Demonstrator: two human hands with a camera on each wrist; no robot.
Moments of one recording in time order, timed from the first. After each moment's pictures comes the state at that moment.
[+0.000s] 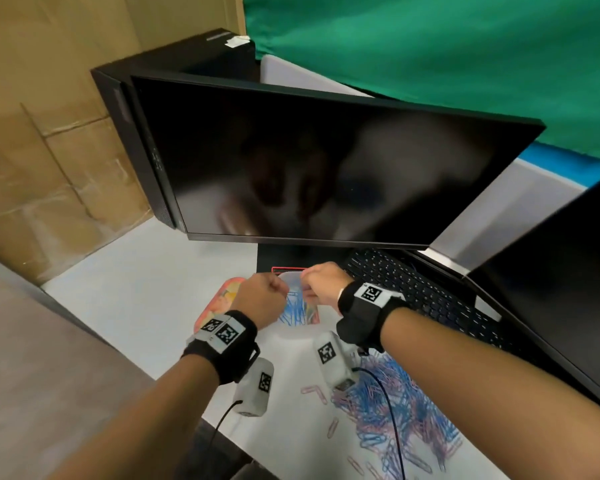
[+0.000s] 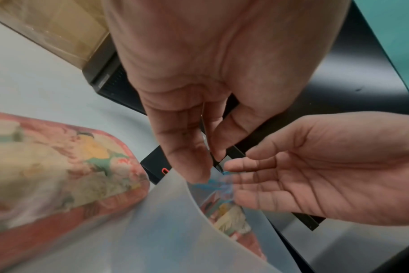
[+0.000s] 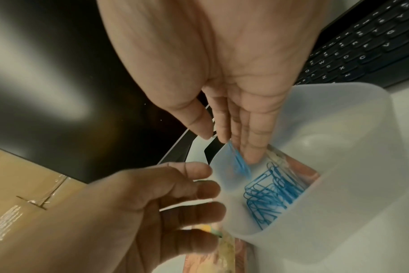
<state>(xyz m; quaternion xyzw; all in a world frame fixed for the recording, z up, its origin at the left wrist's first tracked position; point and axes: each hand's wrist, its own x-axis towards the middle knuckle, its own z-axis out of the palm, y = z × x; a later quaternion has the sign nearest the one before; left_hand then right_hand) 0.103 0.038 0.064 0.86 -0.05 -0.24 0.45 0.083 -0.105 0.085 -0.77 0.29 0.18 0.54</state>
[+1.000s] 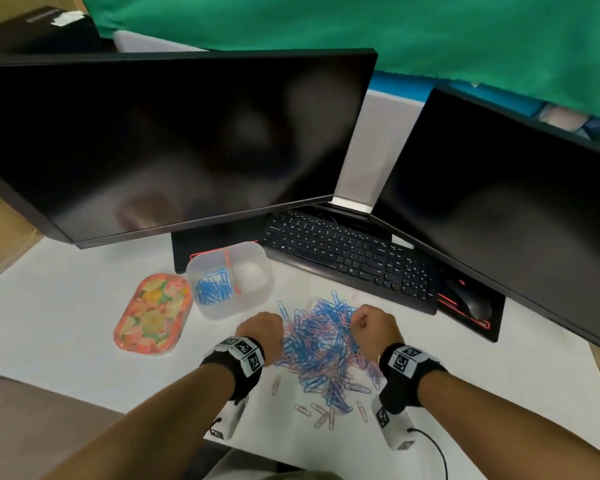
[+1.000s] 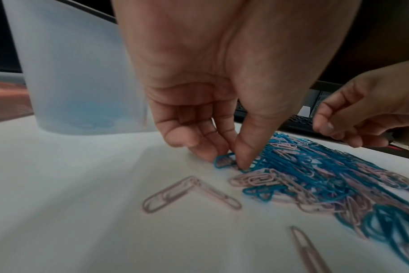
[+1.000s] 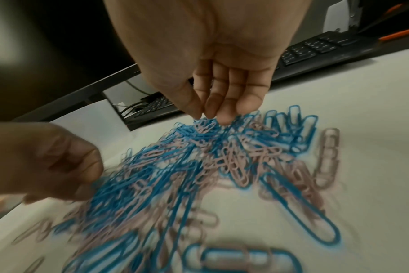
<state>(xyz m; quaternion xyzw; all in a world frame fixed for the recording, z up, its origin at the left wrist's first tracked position) -0.005 -0.042 0.001 0.87 -0.38 -0.32 0.01 -0.156 -0.209 0.016 -0.83 0.44 0.02 0.35</state>
